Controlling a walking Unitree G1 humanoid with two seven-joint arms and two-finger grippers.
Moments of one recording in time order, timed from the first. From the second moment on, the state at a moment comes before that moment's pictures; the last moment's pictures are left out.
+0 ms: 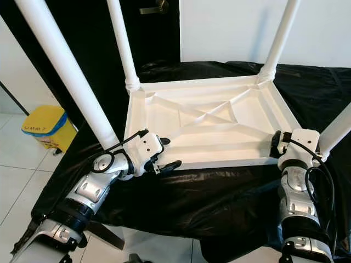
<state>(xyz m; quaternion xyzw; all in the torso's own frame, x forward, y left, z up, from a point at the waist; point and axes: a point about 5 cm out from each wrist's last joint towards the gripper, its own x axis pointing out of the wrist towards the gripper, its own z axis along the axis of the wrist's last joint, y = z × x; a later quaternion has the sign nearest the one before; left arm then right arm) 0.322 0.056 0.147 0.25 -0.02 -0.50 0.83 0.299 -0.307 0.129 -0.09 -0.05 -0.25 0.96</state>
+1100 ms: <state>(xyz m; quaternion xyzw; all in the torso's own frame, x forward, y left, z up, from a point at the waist) 0.251 0.076 0.166 0.10 -0.05 -0.46 0.88 0.337 -0.234 0.138 -0.07 -0.07 -0.09 0.99</state>
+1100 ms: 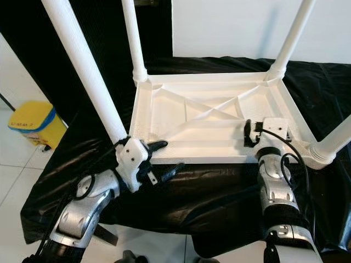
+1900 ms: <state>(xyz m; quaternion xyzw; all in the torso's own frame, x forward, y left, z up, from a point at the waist) 0.194 0.157 0.173 0.09 0.01 -0.15 0.98 0.381 -0.124 0.153 -0.07 -0.04 0.14 0.99</state>
